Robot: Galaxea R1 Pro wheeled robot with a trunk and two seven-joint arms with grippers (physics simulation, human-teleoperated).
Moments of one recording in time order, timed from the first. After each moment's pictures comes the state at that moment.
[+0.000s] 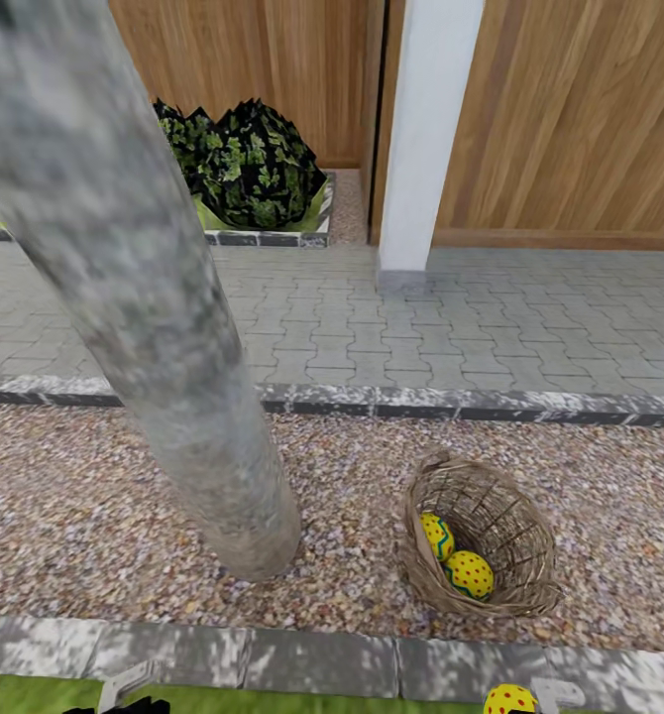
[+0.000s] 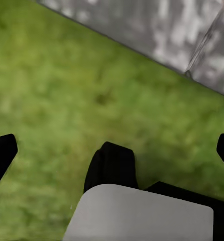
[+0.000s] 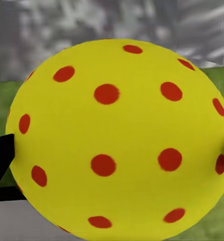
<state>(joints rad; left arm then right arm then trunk) -0.44 0.21 0.08 -0.18 0.32 0.24 -0.17 -0.48 -0.20 0.28 -0.02 -0.39 -0.01 0.13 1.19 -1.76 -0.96</state>
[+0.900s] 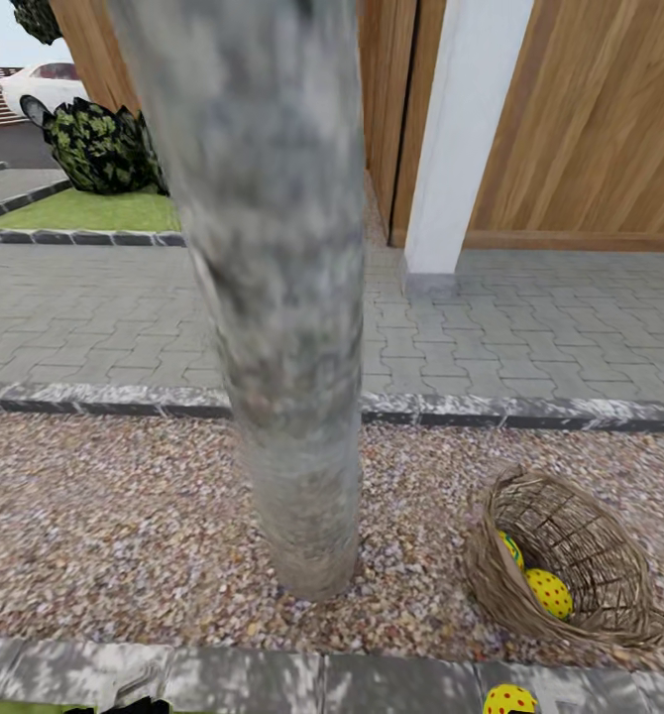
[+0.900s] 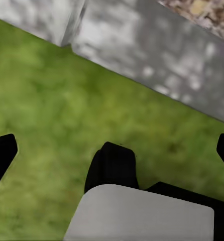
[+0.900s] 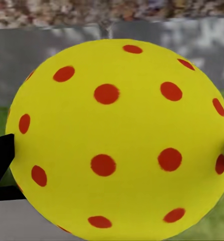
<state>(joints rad) -0.44 0.21 0.08 -0.18 0.32 0.24 -0.17 -0.48 -0.20 0.28 -0.02 -0.39 -0.01 0.13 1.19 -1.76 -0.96</state>
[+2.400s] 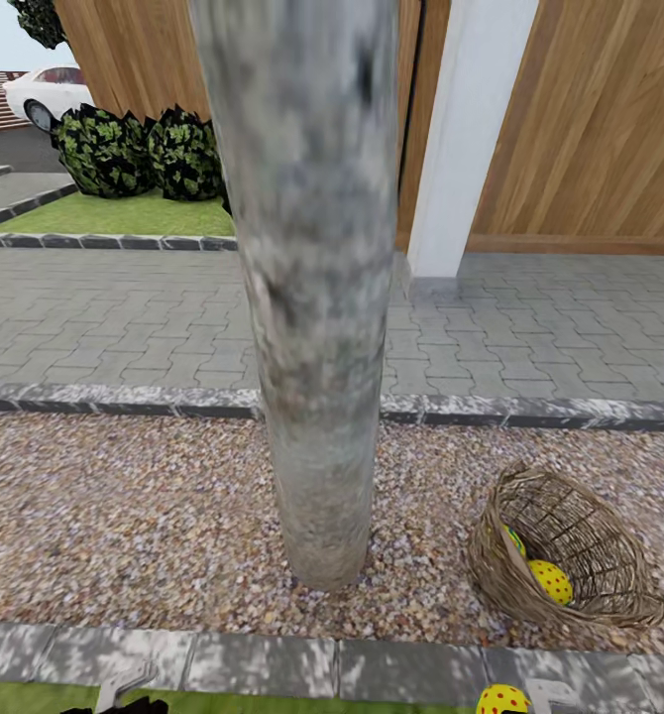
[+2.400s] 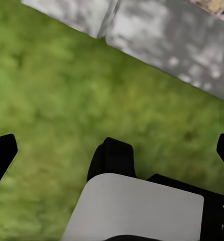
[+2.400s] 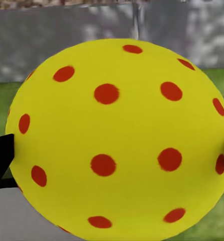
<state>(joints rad) -0.44 0.22 0.08 -0.18 0.31 0.24 -0.17 -0.48 -0.18 0.28 -0.02 -0.39 -0.01 0.13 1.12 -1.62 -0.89</state>
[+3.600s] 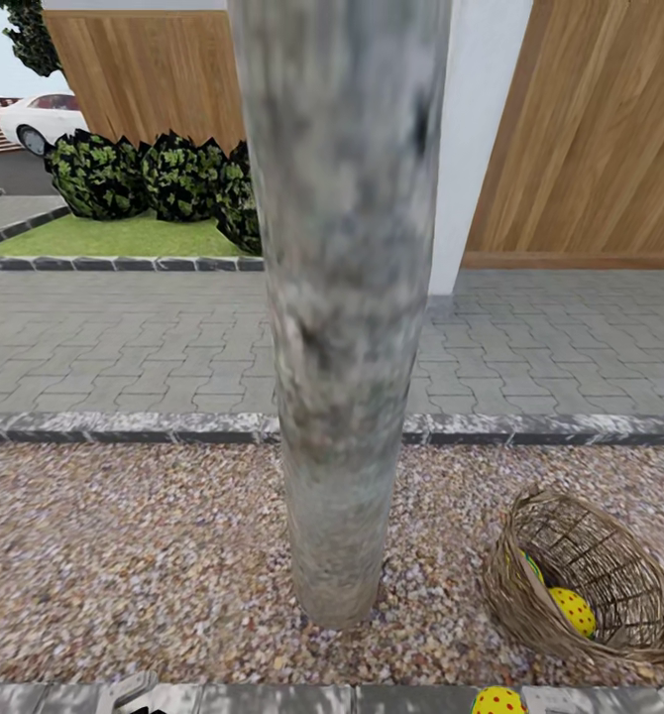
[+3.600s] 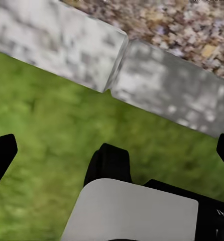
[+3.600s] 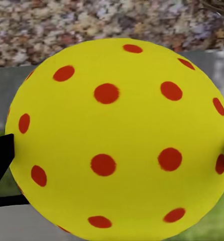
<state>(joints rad) -0.44 0.21 0.08 -0.14 0.31 0.21 -0.17 -0.45 -0.16 0.28 -0.02 -0.39 -0.09 0.13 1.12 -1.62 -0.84</state>
